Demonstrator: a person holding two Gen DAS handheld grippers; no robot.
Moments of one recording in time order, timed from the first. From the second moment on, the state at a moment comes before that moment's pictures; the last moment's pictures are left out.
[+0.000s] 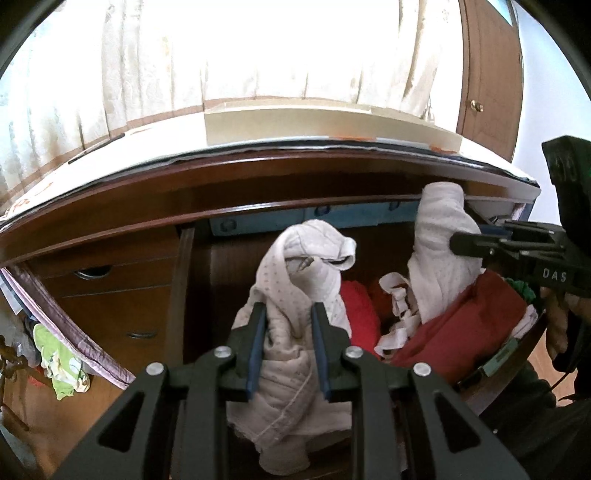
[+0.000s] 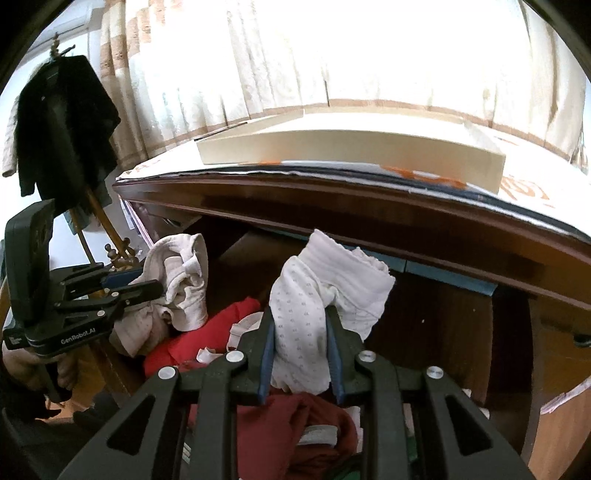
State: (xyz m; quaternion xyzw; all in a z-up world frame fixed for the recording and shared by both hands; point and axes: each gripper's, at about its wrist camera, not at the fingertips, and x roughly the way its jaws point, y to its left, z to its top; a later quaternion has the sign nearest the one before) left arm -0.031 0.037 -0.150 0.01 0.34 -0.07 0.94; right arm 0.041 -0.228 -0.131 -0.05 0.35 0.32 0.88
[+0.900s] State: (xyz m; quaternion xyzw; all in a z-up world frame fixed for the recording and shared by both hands) left arm -0.059 0.037 -0.128 -0.02 0.22 -0.08 0.97; right arm -0.001 -0.226 -0.118 -0.11 0.23 0.33 0.91
